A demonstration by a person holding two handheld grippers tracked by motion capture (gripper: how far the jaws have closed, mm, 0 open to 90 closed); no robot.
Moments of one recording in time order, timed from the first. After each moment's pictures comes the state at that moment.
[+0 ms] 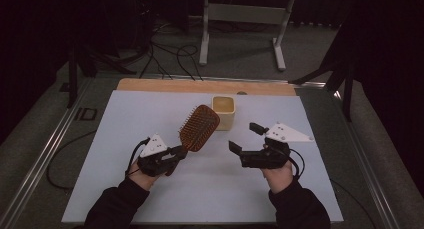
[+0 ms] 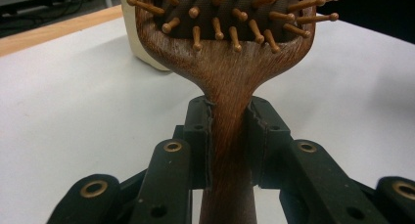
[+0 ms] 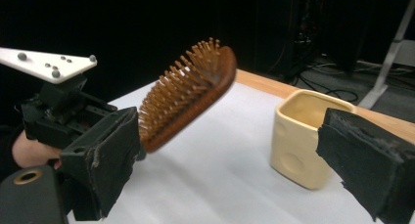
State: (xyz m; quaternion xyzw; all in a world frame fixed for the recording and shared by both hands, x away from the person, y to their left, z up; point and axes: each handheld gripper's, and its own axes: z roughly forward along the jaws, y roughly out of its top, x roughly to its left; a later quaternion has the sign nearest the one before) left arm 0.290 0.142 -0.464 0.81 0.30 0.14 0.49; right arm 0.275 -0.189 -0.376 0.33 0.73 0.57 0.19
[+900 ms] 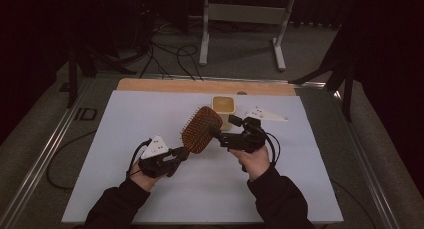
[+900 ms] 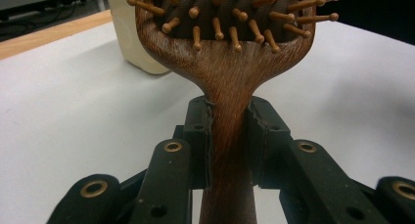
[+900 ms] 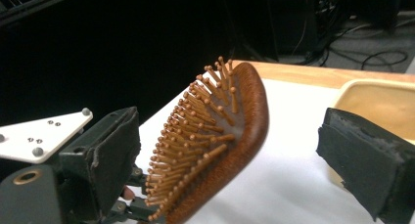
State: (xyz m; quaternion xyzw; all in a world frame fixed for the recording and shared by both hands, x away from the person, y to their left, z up) left arm 0.287 0.139 -0.464 0.81 0.29 0.14 0.50; right arm 0.317 -0.145 -0.382 0.41 0.69 0.59 0.09
